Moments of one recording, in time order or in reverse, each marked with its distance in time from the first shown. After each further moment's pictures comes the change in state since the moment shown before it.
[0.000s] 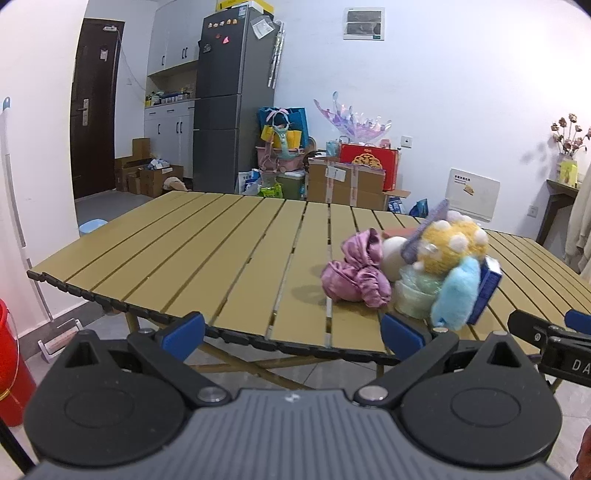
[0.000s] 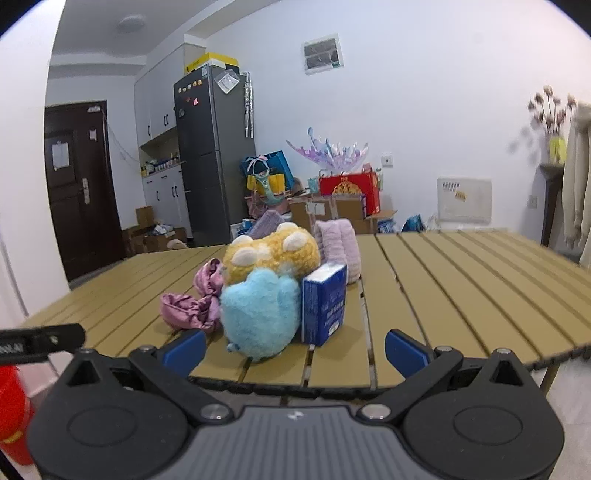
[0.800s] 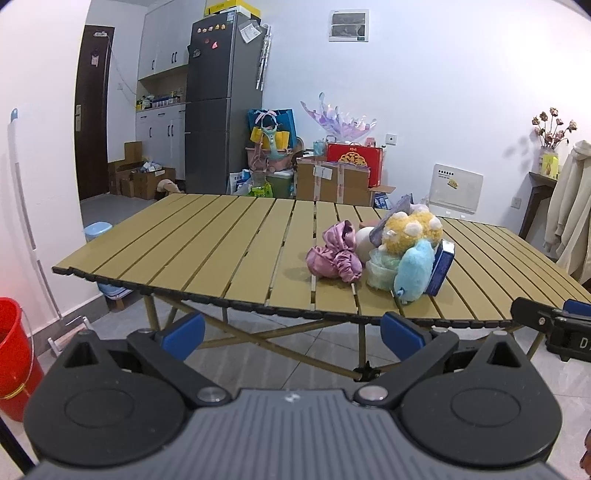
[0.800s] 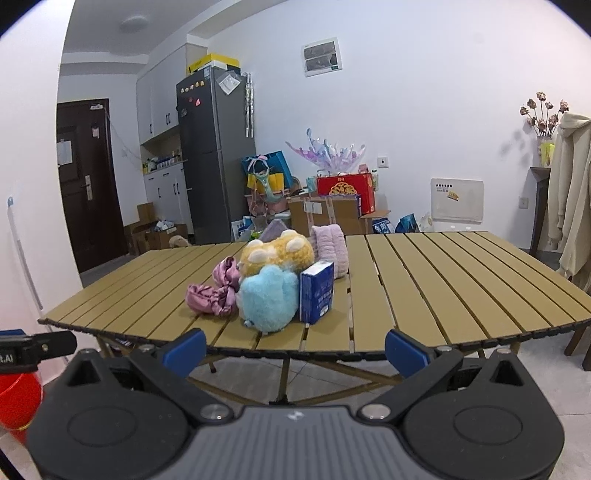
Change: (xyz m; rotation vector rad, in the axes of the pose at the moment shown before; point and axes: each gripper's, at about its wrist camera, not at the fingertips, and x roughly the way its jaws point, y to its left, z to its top) left arm -0.086 -0.006 -0.012 0.034 0.010 -0.037; right arm -0.096 -0.002 0.001 0.011 0.020 -0.001
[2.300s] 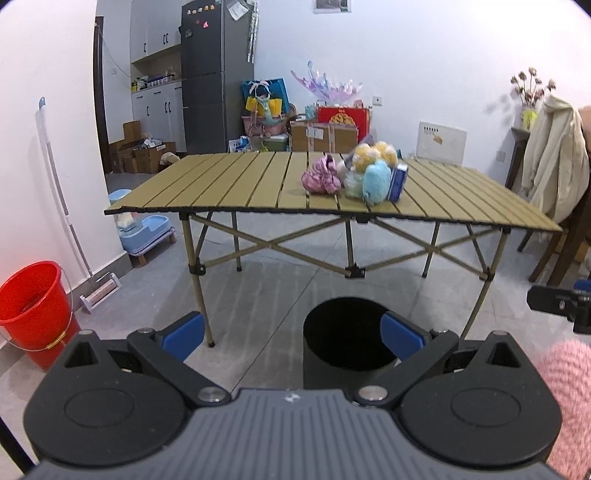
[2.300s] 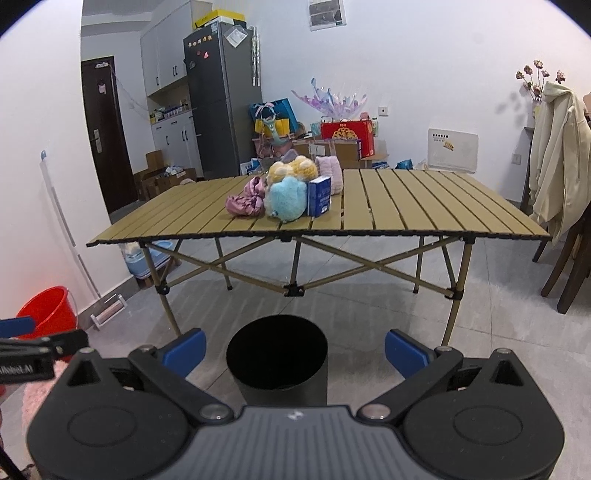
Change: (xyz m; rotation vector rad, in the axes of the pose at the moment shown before) left arm -0.188 0.011 -0.088 0.063 0.114 0.007; right arm -0.204 0.011 -0.061 -0.008 0.205 0.015
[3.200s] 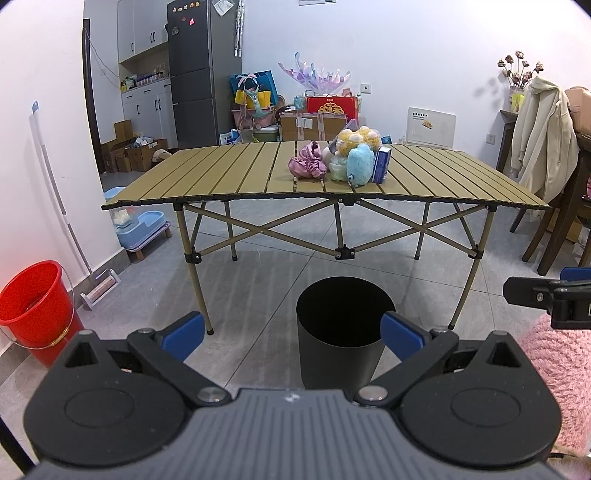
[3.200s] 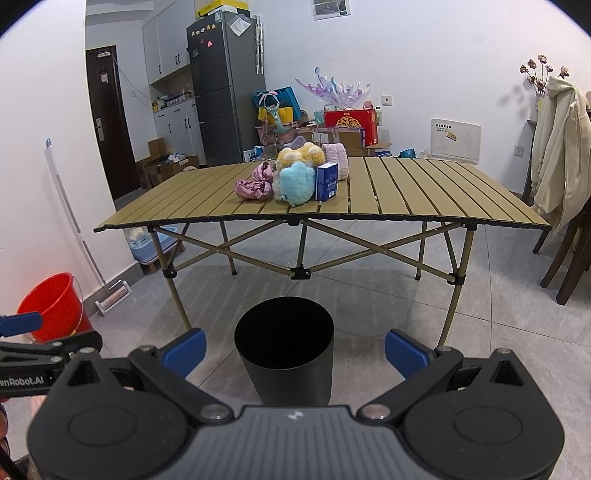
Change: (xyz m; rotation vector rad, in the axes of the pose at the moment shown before) left arm -0.026 -0.011 -0.022 0.054 0.044 -0.016; right arm -0.019 0.014 -0.010 -0.007 0.052 0.005
